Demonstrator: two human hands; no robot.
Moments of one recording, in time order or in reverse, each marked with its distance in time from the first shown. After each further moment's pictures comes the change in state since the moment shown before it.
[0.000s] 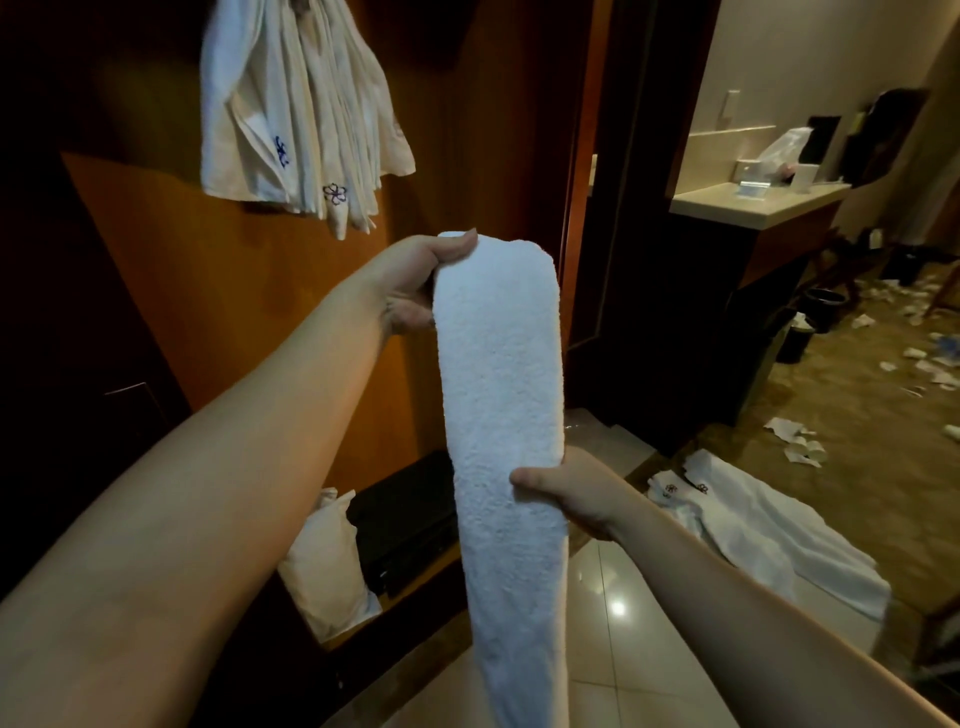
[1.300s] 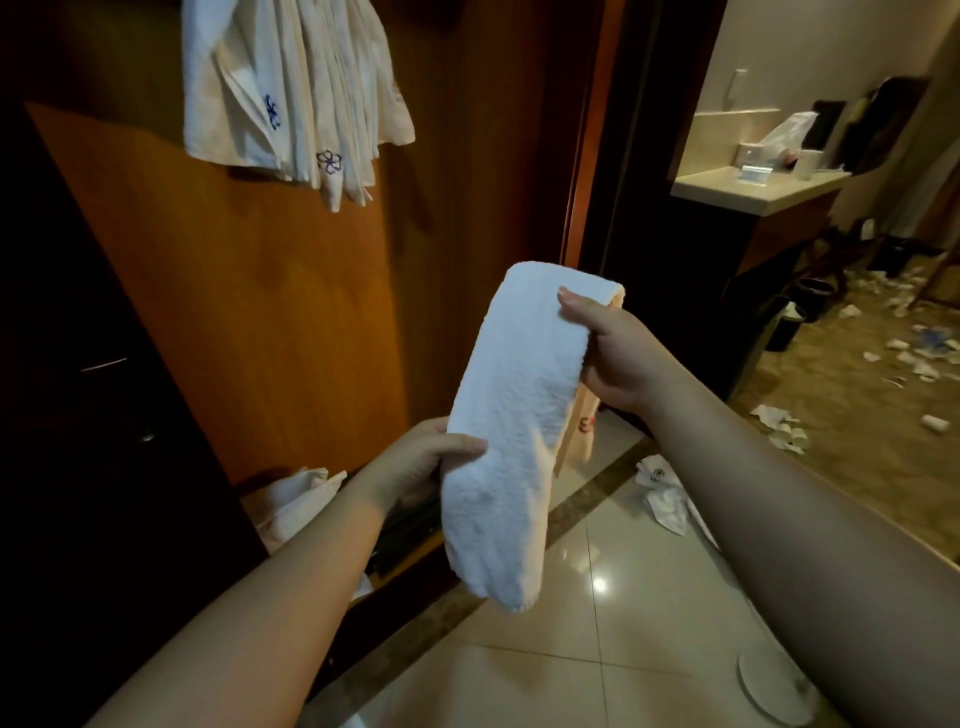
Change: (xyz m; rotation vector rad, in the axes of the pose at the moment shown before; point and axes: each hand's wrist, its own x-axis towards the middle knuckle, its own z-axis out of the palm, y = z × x) left_hand -0.019 -0.193 -0.069 0.099 -0.135 -0.088; right_hand 0.028 -0.109 -0.036 0.501 0.184 -0.122
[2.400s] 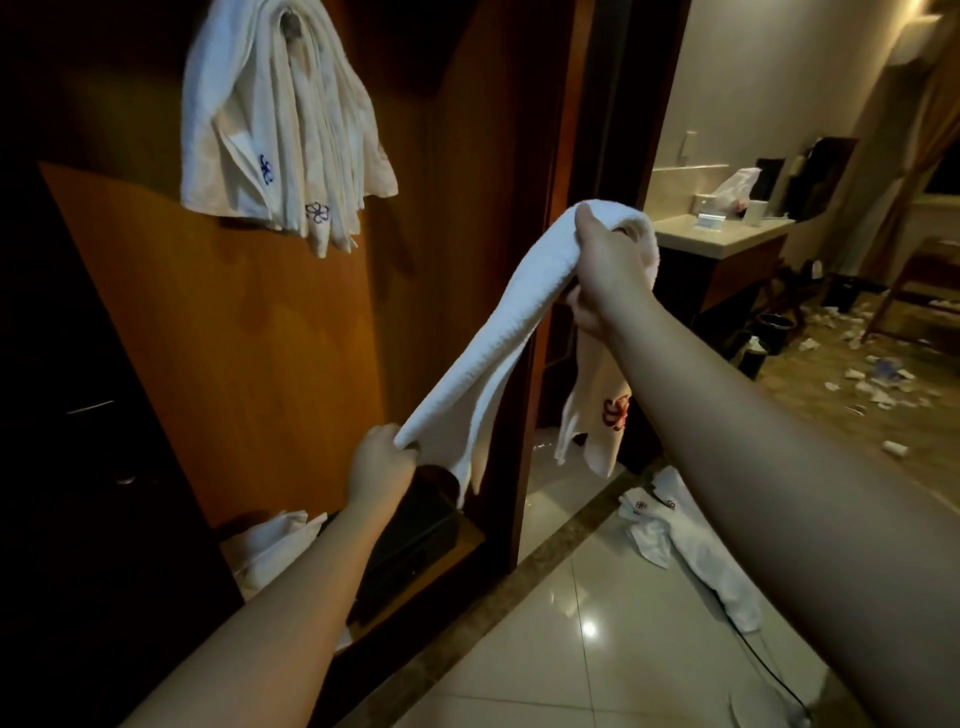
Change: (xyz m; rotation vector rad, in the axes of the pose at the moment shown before) left_hand 0.025 0.001 -0.020 0.877 0.859 0.149; right_hand 0.021 -0.093 0.037 -0.016 0.478 -0.255
